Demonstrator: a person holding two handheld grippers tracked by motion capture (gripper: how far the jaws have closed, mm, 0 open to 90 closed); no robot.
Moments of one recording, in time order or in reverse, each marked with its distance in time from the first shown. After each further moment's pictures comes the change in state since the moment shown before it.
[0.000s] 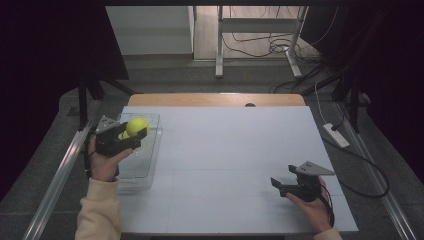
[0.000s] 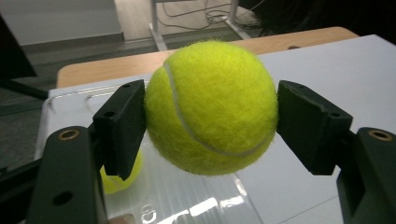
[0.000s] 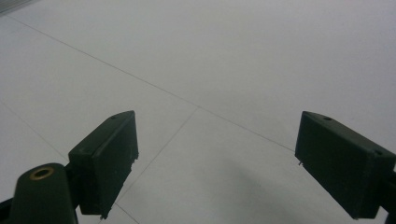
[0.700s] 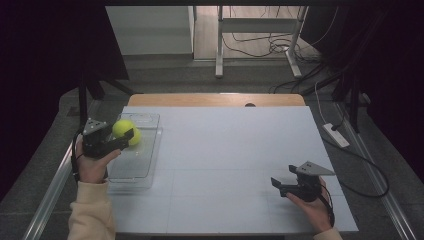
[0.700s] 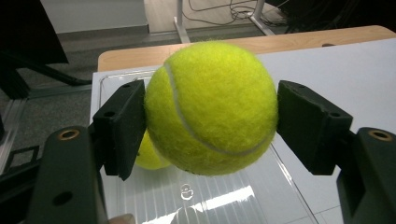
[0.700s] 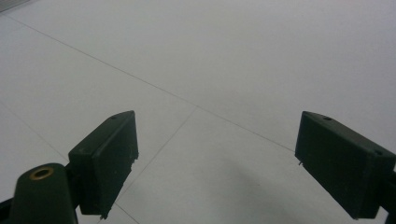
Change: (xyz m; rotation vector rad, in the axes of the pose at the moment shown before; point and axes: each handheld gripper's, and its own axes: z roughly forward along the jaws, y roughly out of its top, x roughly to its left) left arm 0.025 -0.009 -0.014 0.018 0.086 -0.045; right arm 0.000 0.000 -0.001 0.000 -0.001 0.000
